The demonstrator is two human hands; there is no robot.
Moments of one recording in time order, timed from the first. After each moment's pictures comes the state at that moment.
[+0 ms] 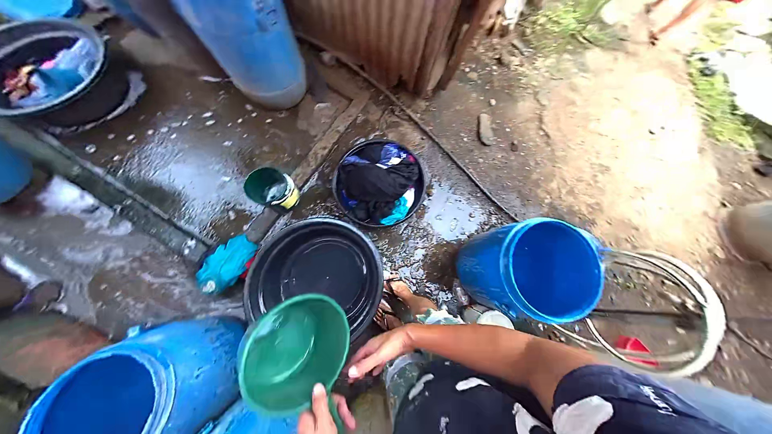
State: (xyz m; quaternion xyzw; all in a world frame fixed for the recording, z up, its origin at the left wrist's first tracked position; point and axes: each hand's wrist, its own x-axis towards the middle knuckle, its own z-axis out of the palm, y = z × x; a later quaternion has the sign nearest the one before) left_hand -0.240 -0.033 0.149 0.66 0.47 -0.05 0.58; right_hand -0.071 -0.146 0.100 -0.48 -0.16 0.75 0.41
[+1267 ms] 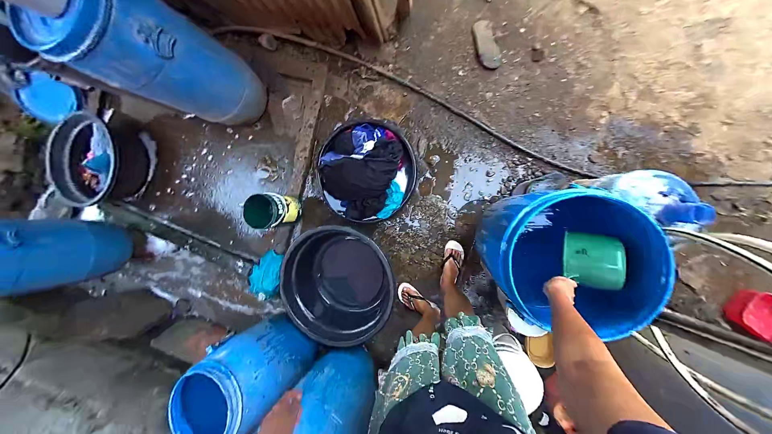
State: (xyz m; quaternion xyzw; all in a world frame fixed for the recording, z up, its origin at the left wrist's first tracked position) left_hand -0.153 0.037 0.100 0.73 0.39 -0.53 0.16; right_hand 0.029 -0.570 -0.080 -0.73 0.52 0.44 0.12
